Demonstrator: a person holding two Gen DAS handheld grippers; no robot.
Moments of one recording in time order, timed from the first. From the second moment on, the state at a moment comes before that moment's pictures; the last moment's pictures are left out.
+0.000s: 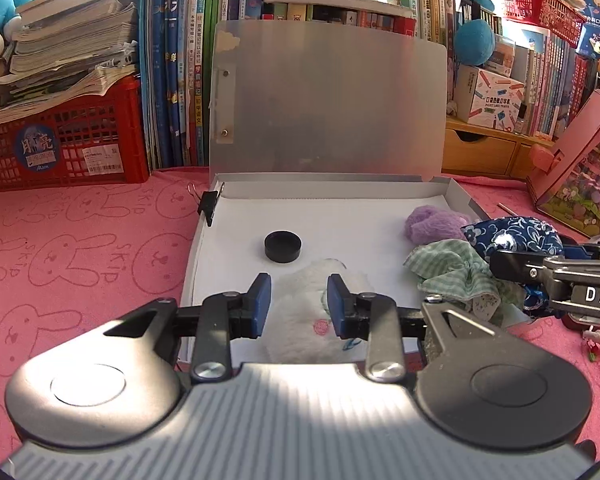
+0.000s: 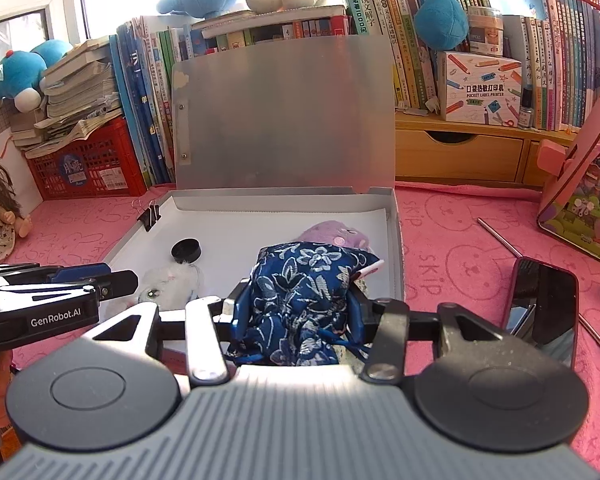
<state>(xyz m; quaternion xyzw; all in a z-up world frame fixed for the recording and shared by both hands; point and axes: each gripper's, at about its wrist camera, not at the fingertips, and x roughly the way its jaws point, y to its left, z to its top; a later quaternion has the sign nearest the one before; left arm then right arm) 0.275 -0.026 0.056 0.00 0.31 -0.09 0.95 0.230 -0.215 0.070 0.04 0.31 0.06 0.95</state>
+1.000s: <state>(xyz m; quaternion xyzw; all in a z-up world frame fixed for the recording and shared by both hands) 0.318 -0.047 0.038 0.01 0.32 -0.09 0.94 0.279 -0.218 0.035 0.08 0.34 0.05 0.93</state>
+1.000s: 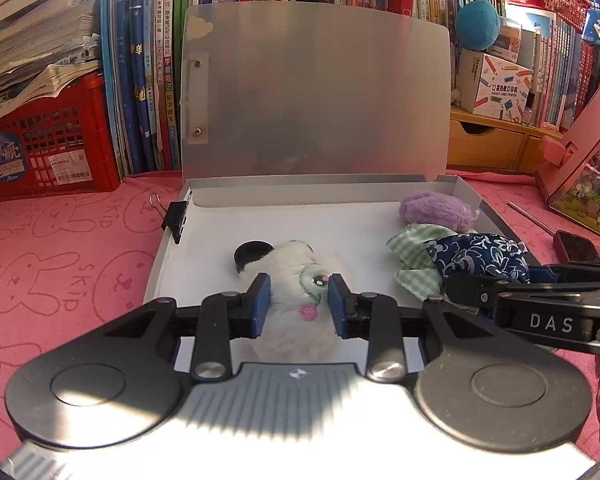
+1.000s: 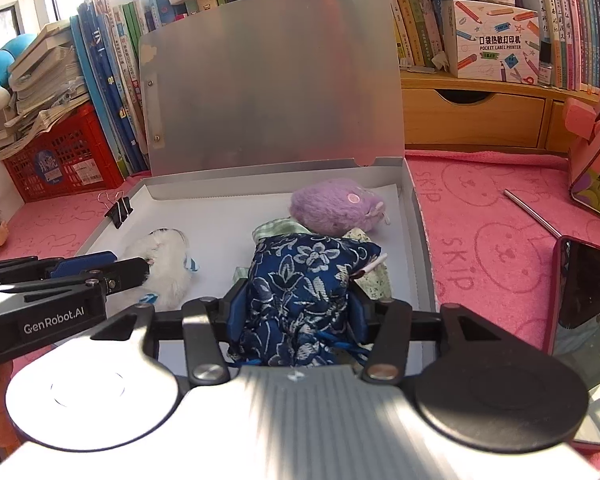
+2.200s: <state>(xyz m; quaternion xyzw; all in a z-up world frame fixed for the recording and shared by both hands) 0.083 0.034 0.058 0.00 0.21 -0.08 0.98 0.084 -0.202 0.057 -0.05 0.24 0.09 0.97</state>
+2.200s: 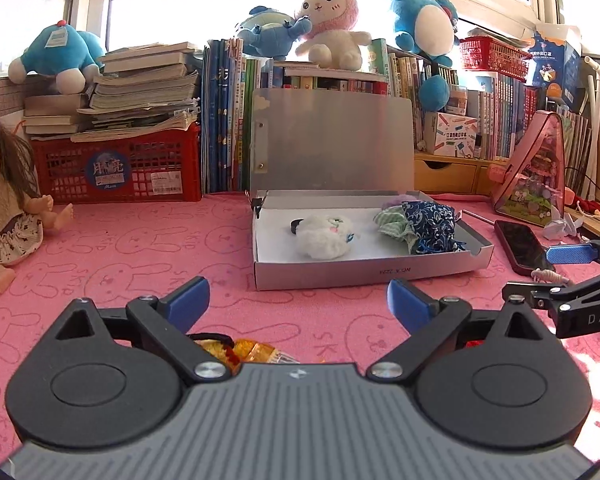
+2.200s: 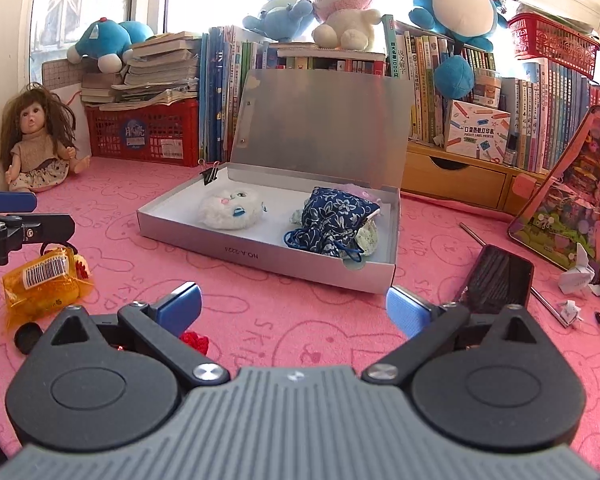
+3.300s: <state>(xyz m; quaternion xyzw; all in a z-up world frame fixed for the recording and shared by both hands) 0.074 0.058 0.007 -0.01 0.27 -0.07 0.96 0.040 -0.224 0.009 -0.01 0.28 -0.02 0.96</state>
